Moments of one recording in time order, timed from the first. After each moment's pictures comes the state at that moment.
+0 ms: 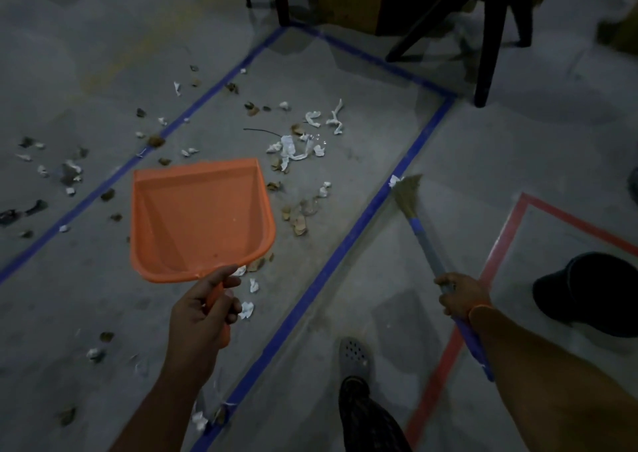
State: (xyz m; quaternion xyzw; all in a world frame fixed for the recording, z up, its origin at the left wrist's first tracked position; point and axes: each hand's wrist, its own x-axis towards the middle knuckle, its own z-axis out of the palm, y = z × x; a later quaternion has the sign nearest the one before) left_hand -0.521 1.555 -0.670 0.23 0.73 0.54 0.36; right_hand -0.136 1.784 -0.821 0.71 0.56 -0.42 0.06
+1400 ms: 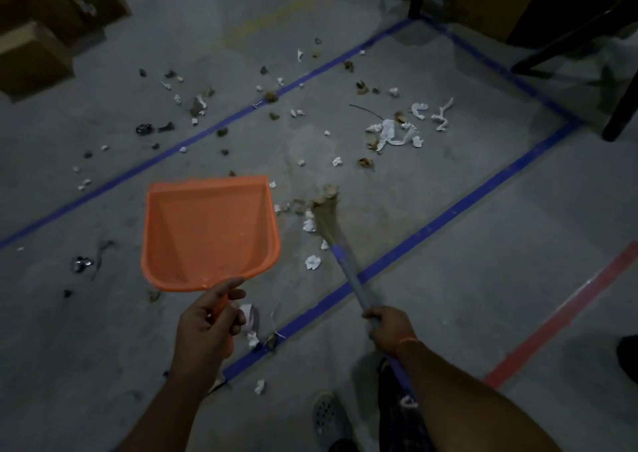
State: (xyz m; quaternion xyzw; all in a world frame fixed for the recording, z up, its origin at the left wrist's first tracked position) left_hand -0.565 1.279 -0.667 0.09 0.77 0.57 0.27; right_hand -0.346 1.508 -0.841 0.47 0.72 -0.48 0.17
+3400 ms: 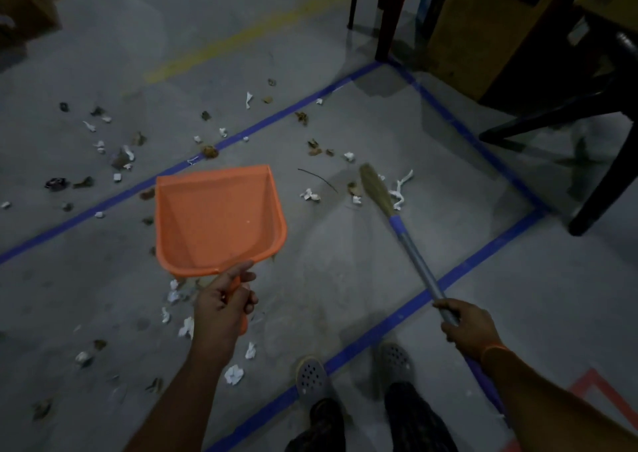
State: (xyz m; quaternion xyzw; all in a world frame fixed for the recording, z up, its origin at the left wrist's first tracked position) left_hand -0.695 1.850 -0.691 0.06 0.74 0.61 0.29; right_hand -0.362 2.138 -0.793 0.52 0.75 -0.39 0.11
